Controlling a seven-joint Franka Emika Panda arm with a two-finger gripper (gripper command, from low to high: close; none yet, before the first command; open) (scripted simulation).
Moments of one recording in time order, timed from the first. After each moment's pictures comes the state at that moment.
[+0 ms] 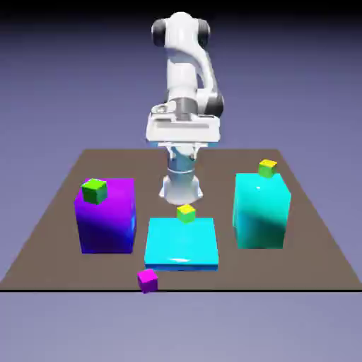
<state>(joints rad) 0.03 -0.53 -0.02 -2.78 0.01 3.01 0.71</state>
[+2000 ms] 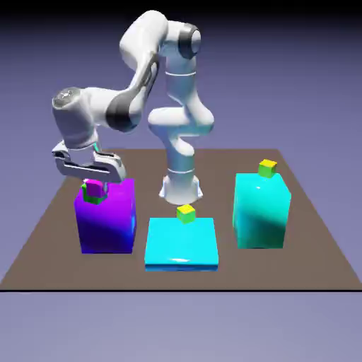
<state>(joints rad) -0.14 -0.05 -0.45 -2.09 -0.02 1.81 0.76</state>
